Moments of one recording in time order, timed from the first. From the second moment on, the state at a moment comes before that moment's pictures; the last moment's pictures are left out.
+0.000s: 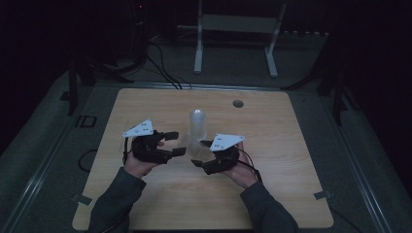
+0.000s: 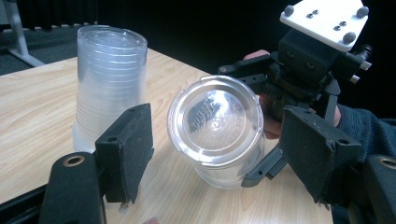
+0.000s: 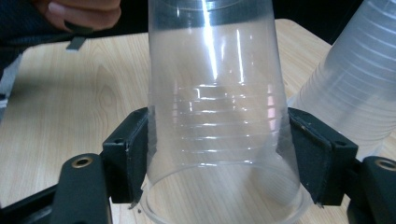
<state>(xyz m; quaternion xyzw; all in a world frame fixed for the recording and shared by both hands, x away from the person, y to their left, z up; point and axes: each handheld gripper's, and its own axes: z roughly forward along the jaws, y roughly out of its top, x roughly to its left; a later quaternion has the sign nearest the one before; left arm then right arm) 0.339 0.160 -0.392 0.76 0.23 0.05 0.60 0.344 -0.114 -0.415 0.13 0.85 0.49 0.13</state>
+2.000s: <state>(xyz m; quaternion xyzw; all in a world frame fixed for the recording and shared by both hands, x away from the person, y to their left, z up) 0.333 0.149 -0.382 0.86 0.18 0.11 0.47 0.343 -0.112 -0.400 0.05 0.93 0.32 0.19</state>
